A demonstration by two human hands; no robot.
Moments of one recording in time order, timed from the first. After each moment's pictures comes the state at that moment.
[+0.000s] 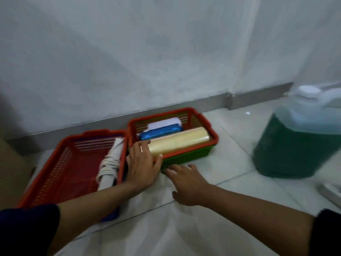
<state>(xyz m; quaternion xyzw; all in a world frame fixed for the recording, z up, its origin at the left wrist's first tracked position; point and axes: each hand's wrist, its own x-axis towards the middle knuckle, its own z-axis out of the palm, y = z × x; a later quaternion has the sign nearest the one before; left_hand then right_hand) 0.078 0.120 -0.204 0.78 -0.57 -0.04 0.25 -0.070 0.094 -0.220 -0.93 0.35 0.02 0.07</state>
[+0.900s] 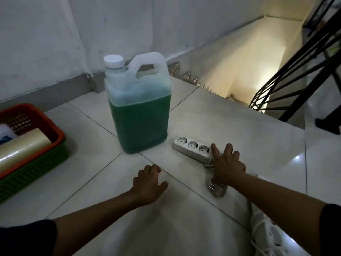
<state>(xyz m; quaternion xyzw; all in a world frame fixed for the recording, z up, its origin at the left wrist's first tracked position) -0.277 0.075 -0.284 0.53 -0.78 -0.32 -0.01 -0.507 0.111 -0.262 -0.51 0.85 0.15 0.08</state>
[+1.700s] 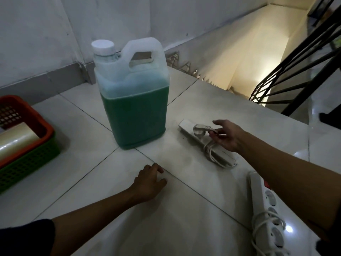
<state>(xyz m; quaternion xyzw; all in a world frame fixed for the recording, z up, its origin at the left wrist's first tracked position) -0.285 0.064 -0.306 0.51 -0.76 -0.40 0.02 -0.547 0.040 -0.222 -0.07 0.65 -0.52 0.54</state>
